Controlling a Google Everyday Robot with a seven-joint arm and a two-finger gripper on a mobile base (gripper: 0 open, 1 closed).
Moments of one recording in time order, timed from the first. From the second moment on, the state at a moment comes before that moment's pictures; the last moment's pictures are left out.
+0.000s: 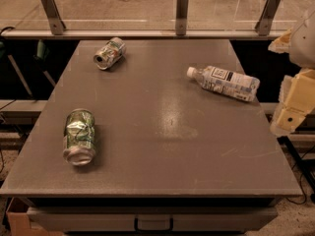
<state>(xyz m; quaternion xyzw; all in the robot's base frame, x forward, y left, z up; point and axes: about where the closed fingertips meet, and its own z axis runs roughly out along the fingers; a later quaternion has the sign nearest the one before) 0.438 -0.217 0.976 -0.60 0.78 -0.03 0.16</state>
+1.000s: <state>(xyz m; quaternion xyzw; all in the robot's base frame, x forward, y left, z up) 0.517 -0.224 0.957 -0.62 0.76 -0.03 0.19</state>
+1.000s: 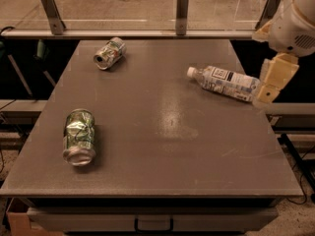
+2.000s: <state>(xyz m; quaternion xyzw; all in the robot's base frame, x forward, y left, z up) 0.631 -0.253 0.856 -0.58 0.79 0.05 0.18</state>
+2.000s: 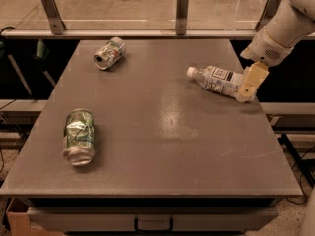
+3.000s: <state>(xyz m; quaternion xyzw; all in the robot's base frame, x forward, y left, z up) 0.606 -0.203 0.869 -0.59 0.78 0.13 0.18</state>
